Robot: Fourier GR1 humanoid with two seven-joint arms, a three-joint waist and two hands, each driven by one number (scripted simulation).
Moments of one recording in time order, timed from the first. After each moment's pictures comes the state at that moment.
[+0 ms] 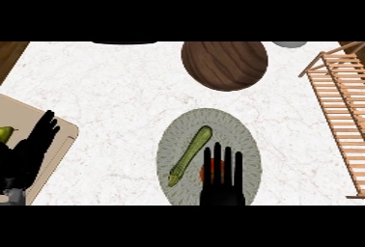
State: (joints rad) left arm 0.02 0.46 0.00 -1.40 0.26 0.07 0.05; right arm 0.03 -0.03 0.90 -1.78 1.72 0.34 0.91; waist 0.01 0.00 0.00
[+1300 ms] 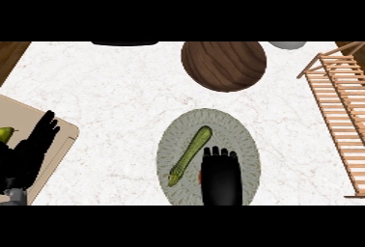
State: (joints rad) left arm 0.02 0.37 0.10 -1.41 0.16 -0.02 0.08; right arm -0.10 0.00 0.74 -1.60 1.62 0.19 0.80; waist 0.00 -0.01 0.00
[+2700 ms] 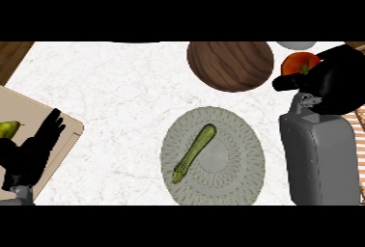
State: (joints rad) left arm 0.00 0.35 0.10 -1.41 0.13 -0.03 0.08; right arm -0.67 0.00 -0.11 -1.62 1.53 0.11 1.23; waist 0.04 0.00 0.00
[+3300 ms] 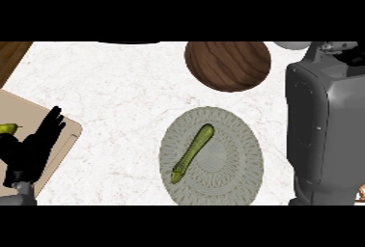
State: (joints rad) left arm -0.02 0.34 0.10 -1.40 0.12 -0.02 0.10; right arm -1.03 0.00 -0.20 -1.59 1.77 0.16 1.24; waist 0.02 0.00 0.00
